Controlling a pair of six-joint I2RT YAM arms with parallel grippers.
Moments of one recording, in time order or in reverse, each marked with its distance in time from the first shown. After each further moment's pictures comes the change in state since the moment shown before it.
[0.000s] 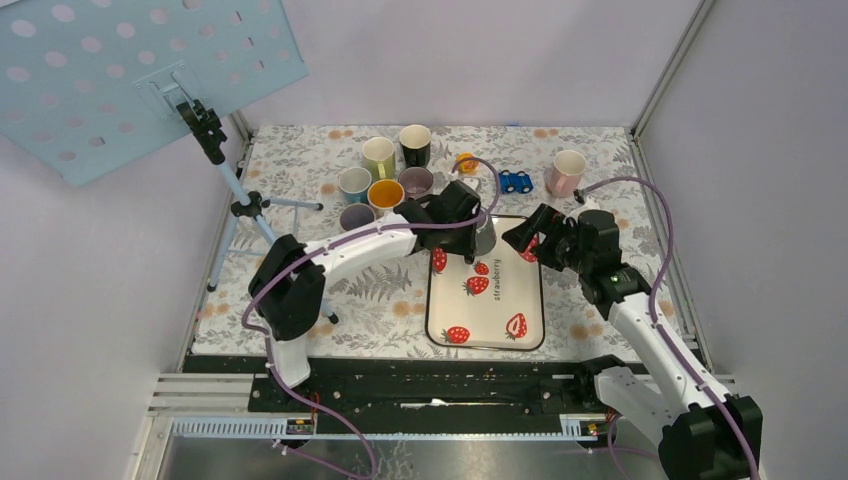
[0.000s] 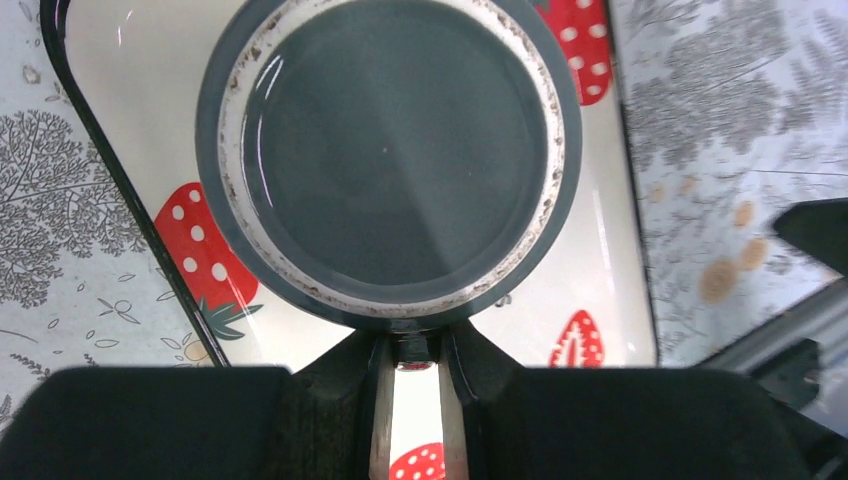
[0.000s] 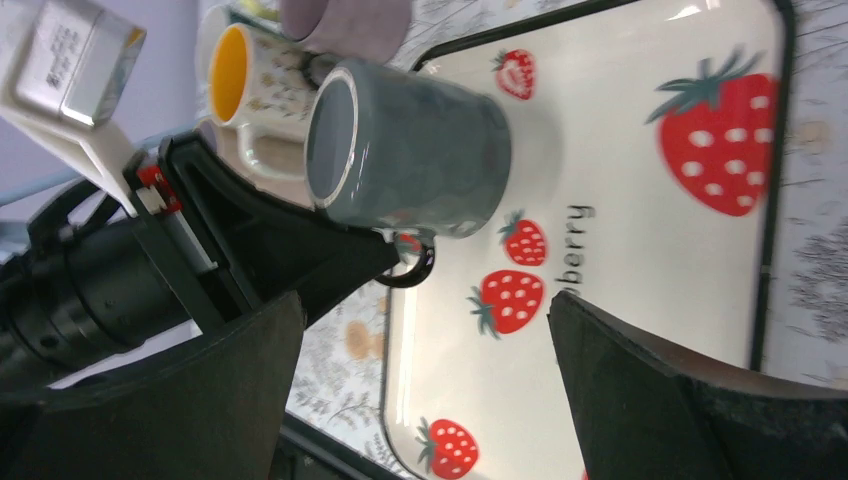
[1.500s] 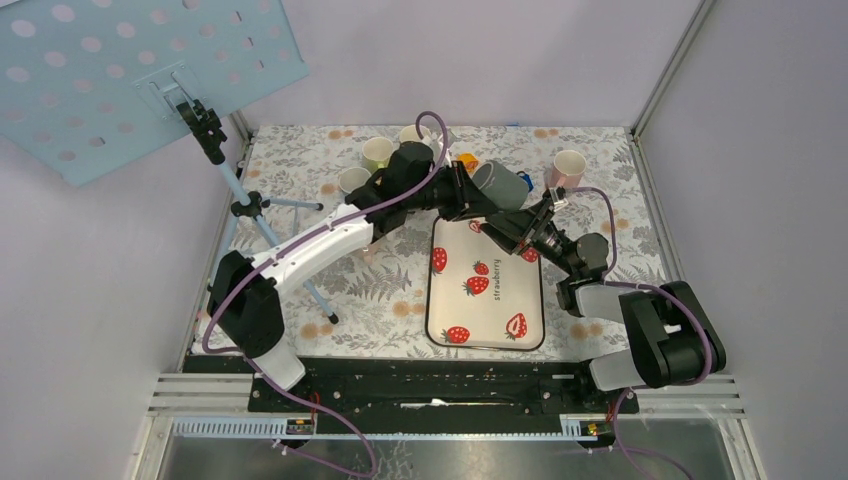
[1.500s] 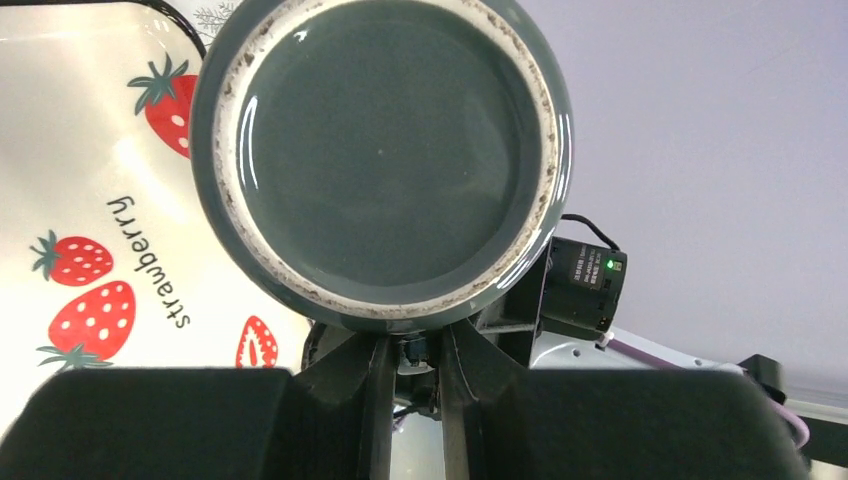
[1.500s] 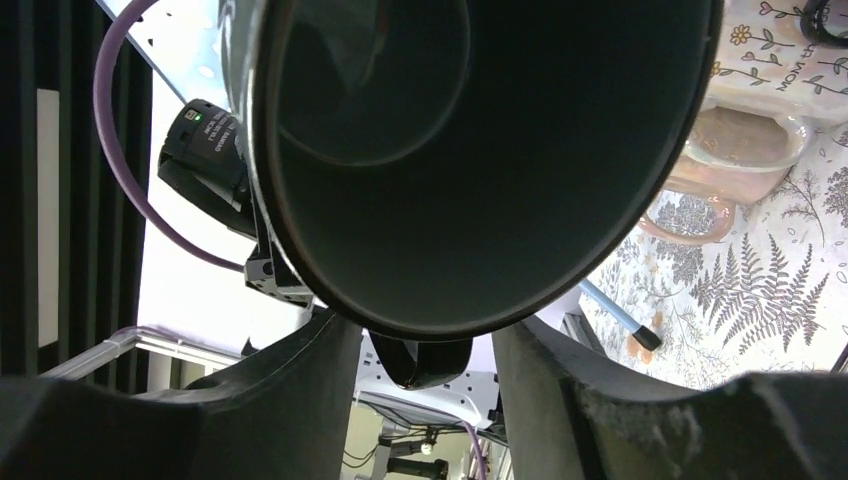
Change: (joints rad) left arm 0.149 -0.219 -0.051 0.346 0.496 -0.404; right arm -0.002 0.498 -0.306 1.630 -0.461 0.932
